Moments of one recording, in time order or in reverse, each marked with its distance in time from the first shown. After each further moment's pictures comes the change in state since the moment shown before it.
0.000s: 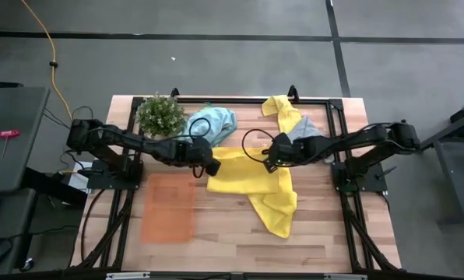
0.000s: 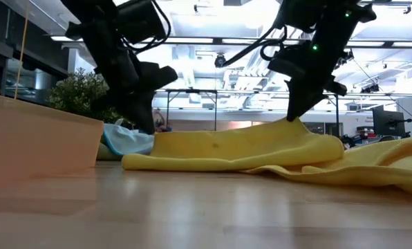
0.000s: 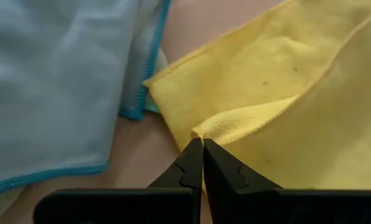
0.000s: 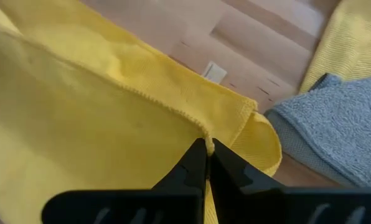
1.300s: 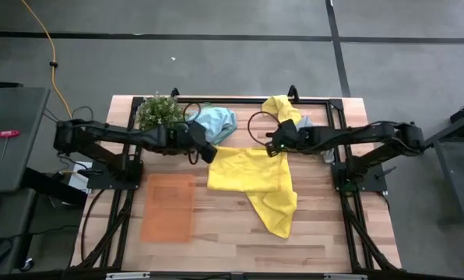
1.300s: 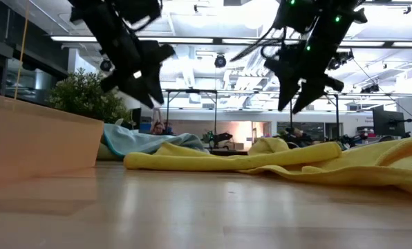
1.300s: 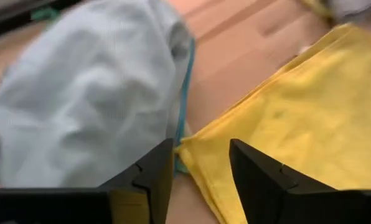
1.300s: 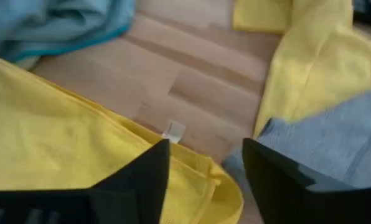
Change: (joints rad) left arm 0.102 -0.165 0.042 -0.042 -0.025 0.228; right arm -0.129 -0.079 0.000 0.015 0.063 -0.028
